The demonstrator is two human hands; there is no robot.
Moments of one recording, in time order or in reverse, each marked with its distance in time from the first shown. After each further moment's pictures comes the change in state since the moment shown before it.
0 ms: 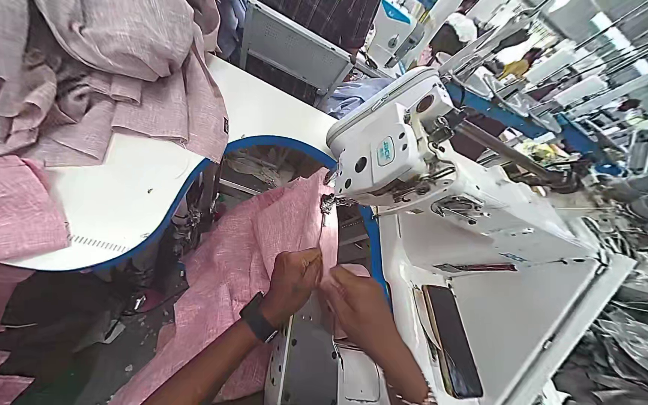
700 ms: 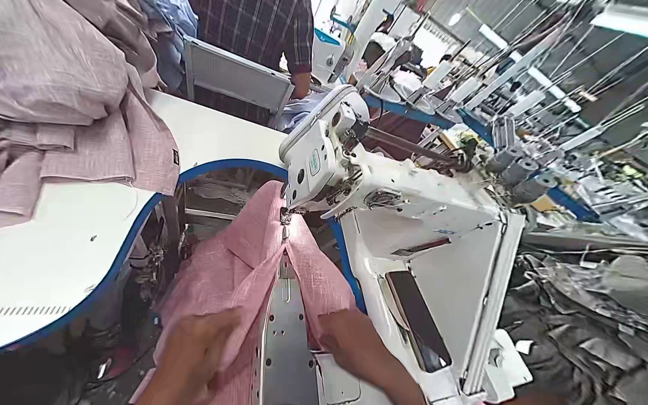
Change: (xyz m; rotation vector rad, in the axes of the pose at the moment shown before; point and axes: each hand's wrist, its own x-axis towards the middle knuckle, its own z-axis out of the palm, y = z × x) left_hand -0.041 0.016 -0.099 0.506 -0.195 0.057; right_hand -0.021 0.029 -0.012 -0.166 -0.724 0.274
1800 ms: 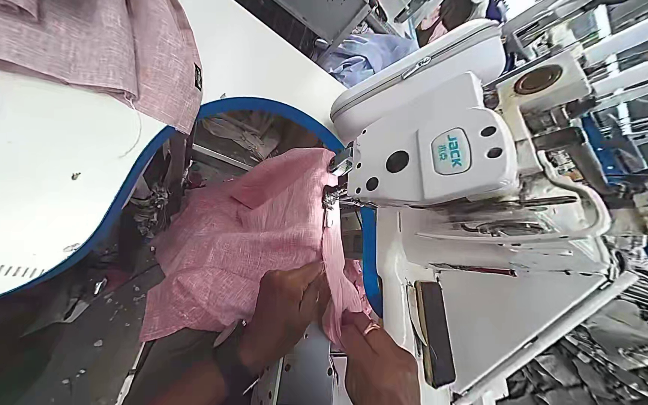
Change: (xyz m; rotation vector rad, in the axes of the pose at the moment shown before) left_hand 0.049 0.037 0.077 -0.420 0.174 -0.093; right_hand -0.016 -0.049 0.019 -0.284 0.865 -0.206
